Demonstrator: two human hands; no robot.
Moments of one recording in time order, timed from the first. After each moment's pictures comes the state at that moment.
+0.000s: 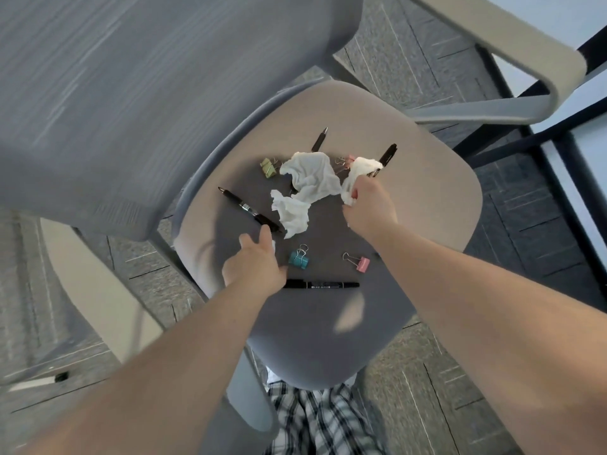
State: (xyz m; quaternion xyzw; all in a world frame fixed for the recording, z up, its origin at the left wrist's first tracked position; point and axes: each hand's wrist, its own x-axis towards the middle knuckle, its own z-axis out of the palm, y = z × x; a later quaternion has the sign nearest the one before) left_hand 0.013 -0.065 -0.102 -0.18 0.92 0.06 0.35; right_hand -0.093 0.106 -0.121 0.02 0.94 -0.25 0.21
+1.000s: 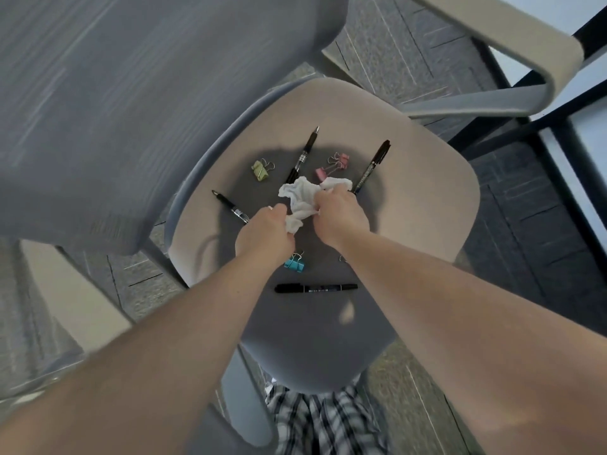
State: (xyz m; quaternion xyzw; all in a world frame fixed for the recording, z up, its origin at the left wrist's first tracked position) left_hand -0.037 -0.055 -0.104 -0.10 0.95 0.17 0.23; right_hand -0.082 0.071 -0.123 -0.07 0.95 -0.14 0.27
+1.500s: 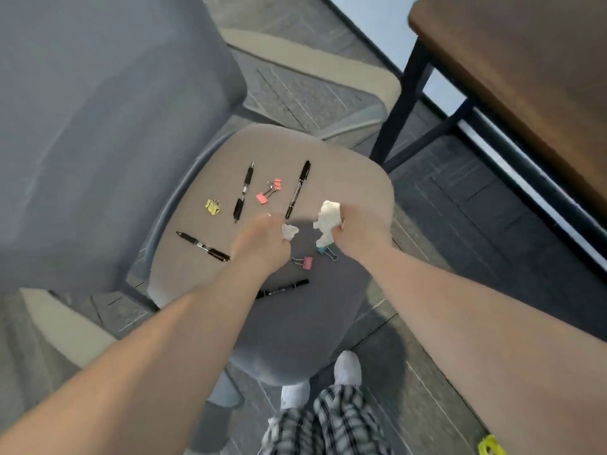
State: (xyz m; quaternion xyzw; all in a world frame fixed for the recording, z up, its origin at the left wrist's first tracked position) left_hand -0.033 0.022 -0.030 0.03 0.97 0.12 0.21; right_hand -0.032 0.196 -0.033 0.09 0.94 -0.24 0.22
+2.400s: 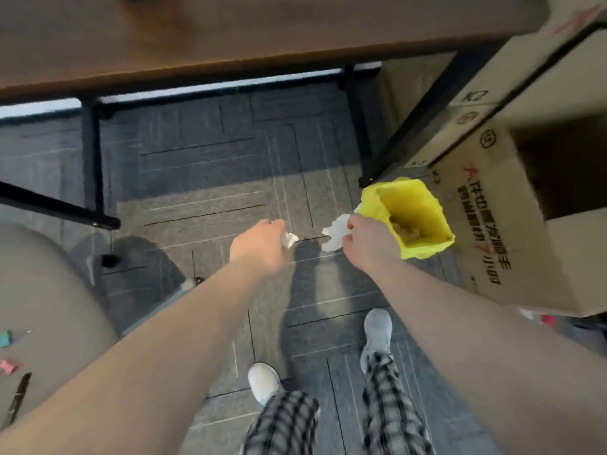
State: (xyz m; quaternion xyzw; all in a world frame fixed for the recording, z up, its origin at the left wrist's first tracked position) left_hand 0.312 0.371 -0.057 0.57 0.76 -0.08 0.31; right_hand 0.489 0.433 -0.078 0.62 0.73 -0.25 0.10
